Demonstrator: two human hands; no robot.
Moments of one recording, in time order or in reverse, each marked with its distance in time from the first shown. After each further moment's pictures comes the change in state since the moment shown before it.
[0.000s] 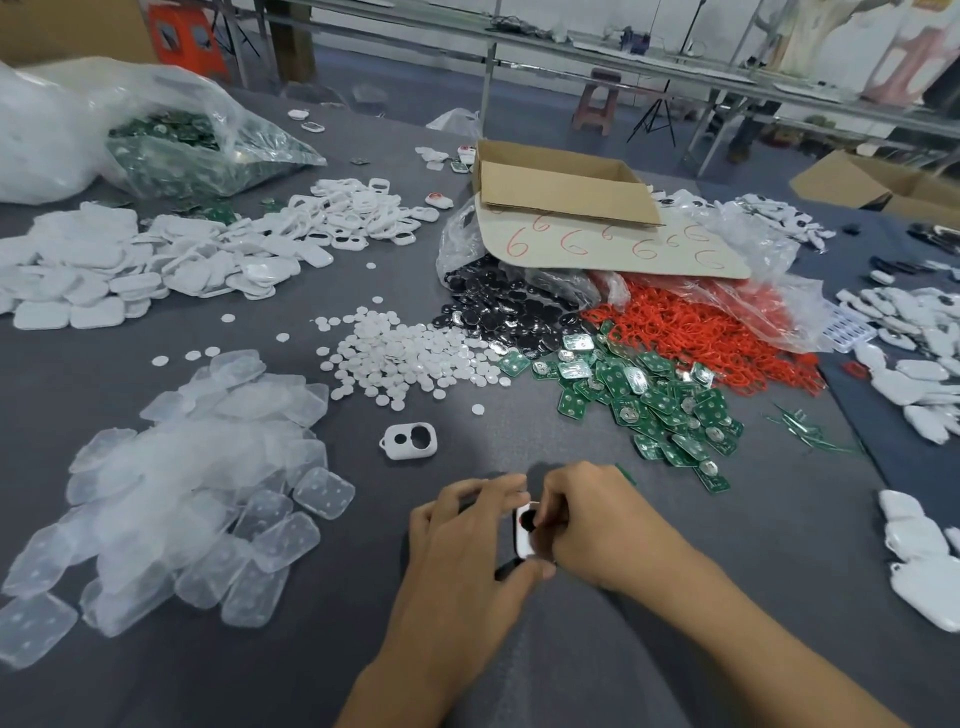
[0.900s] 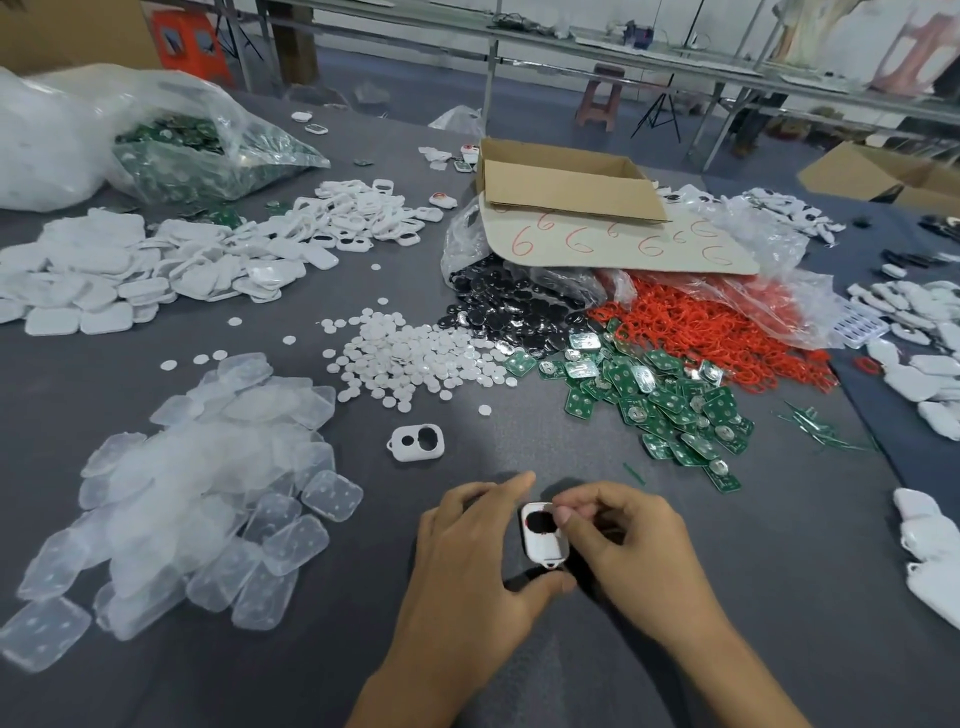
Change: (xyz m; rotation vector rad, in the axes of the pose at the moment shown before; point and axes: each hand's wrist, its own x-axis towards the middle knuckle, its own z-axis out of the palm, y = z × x) left_hand -0.002 0.005 -0.003 -0.021 0.040 -0.004; right_hand -0.030 0.013 0.026 0.633 0.351 0.113
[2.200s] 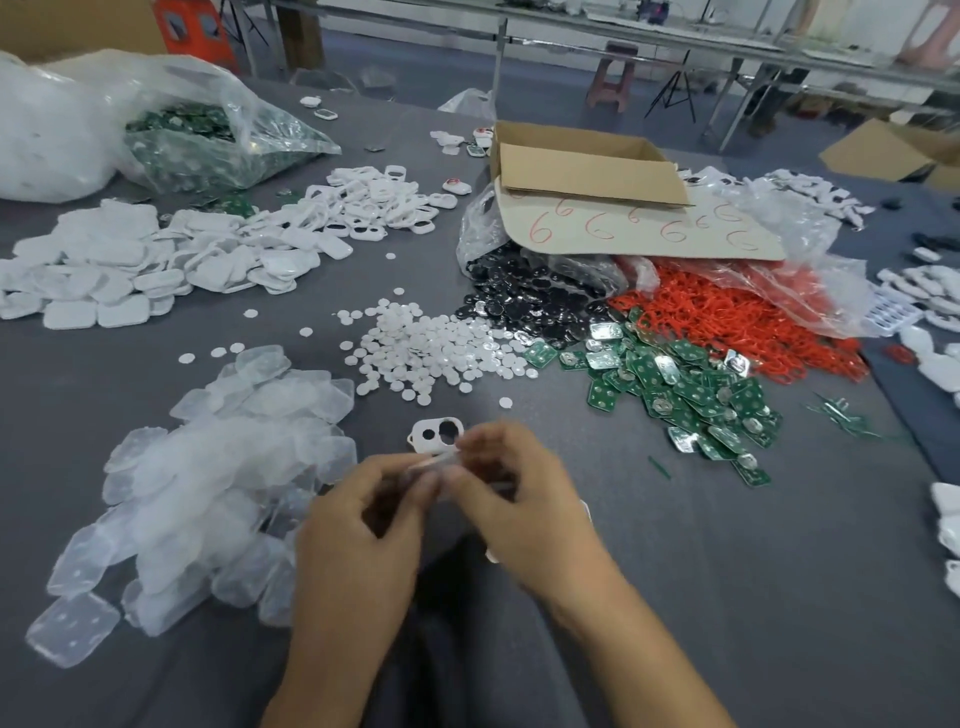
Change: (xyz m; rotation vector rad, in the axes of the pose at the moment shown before) left_hand 0.001 -0.019 -0.078 -0.366 0.330 -0.331; right_hand 0.011 -0.062 0.080 0.346 -0.170 -0.076
